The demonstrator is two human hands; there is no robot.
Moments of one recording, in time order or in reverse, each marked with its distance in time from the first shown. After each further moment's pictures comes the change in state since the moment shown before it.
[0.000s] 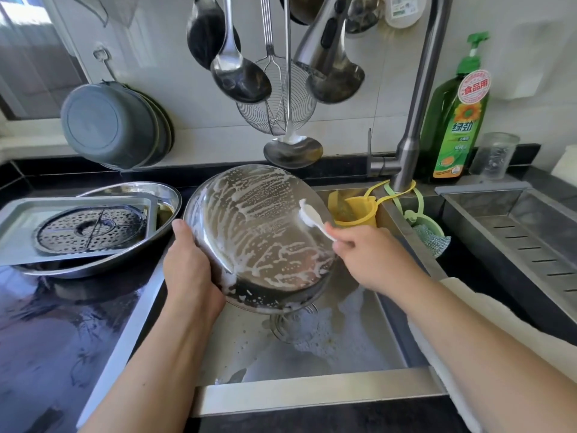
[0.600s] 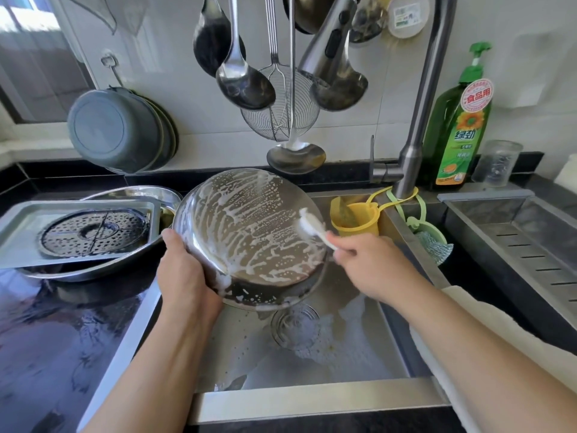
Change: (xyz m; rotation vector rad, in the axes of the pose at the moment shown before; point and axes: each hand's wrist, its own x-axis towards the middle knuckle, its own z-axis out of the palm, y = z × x) left_hand 0.010 0.003 -0.005 -0.045 0.130 0.011; right_hand -0.003 -0.004 -0.002 0.001 -0.027 0.005
